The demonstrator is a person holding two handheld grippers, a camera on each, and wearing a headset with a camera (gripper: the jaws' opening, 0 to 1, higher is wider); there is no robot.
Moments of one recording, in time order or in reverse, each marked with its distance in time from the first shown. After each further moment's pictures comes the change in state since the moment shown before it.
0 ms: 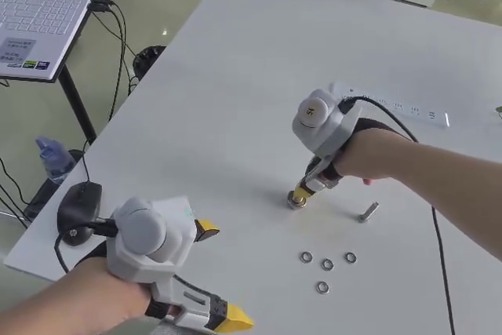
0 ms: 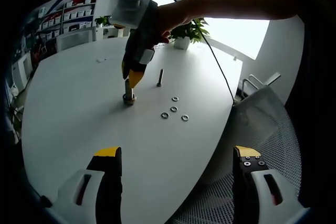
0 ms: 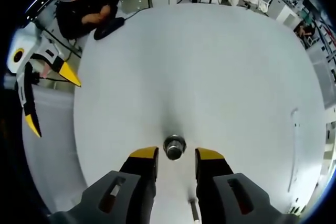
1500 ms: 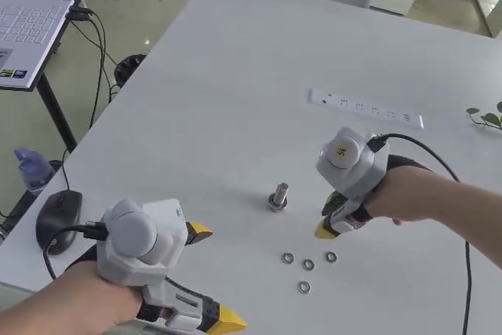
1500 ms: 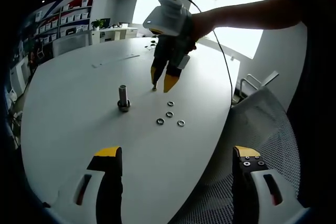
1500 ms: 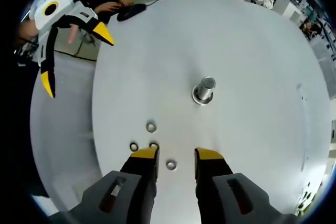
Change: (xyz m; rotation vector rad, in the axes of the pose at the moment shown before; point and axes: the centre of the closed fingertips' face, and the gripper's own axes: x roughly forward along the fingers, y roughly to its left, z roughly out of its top) left arm 0.008 -0.009 0.011 0.027 -0.008 -0.013; right arm -0.021 0.044 -0.085 -0.007 0.020 0.063
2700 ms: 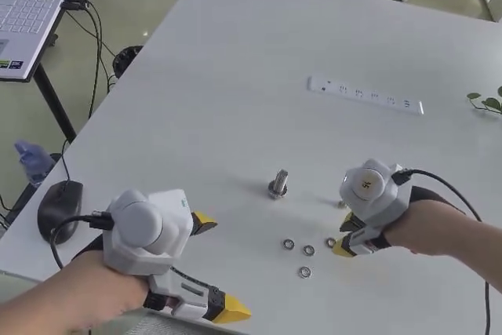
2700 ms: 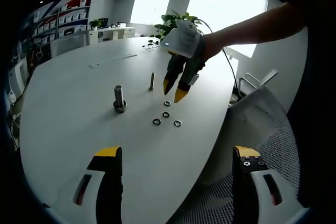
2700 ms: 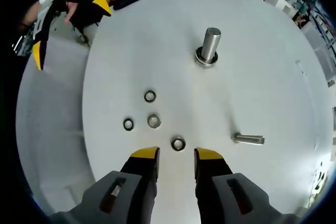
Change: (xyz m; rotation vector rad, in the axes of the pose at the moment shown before) left arm 0.004 -0.007 0.001 0.010 0.011 -0.012; right arm 0.033 0.010 -0.054 0.060 -0.032 -0.047
